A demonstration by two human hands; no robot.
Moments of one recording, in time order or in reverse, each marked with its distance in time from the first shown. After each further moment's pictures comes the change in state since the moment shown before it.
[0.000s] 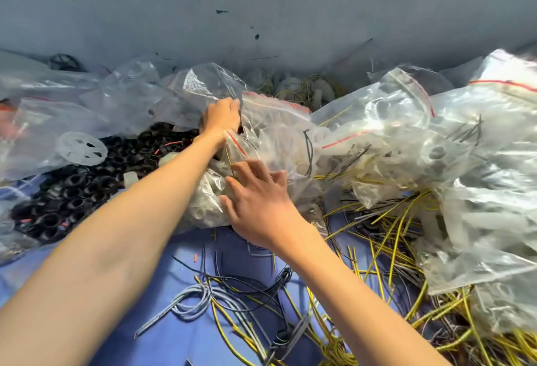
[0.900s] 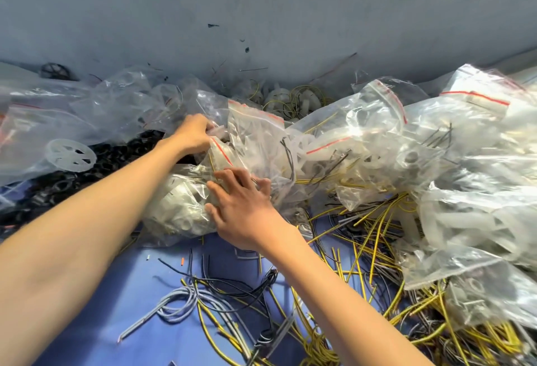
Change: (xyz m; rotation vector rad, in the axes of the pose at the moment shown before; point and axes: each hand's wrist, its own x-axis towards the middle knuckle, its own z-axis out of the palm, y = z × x) left_hand -0.004 -0.032 -0.027 0.049 -0.233 0.208; right_hand 0.005 0.004 0.010 0.045 -0.059 -0.028
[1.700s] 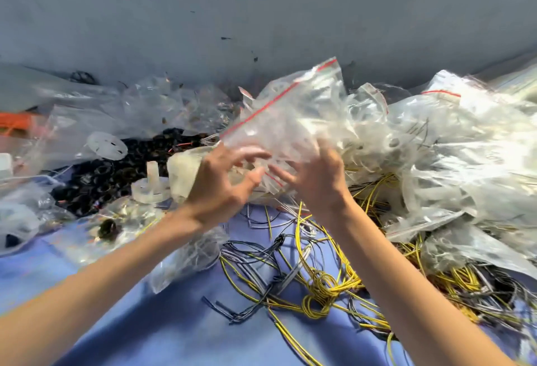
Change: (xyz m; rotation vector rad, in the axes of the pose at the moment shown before) left_hand -0.218 0.086 -0.022 -0.429 0.307 0.512; right_hand -0.072 0.001 -0.080 1.932 0.446 0.392
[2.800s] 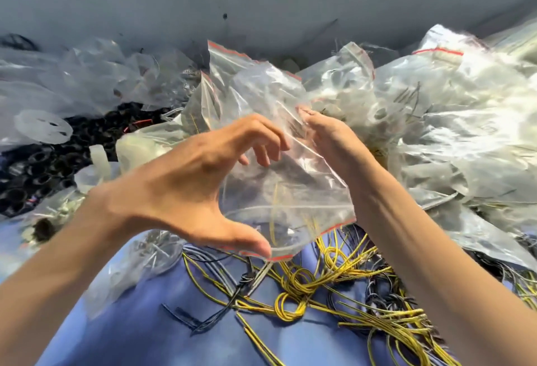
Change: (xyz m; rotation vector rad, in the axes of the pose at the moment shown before) left_hand 0.031 0.018 0.000 -0.134 -0.558 0.352; right_hand 0.016 -0.043 -0.033 -0.255 -0.009 0.101
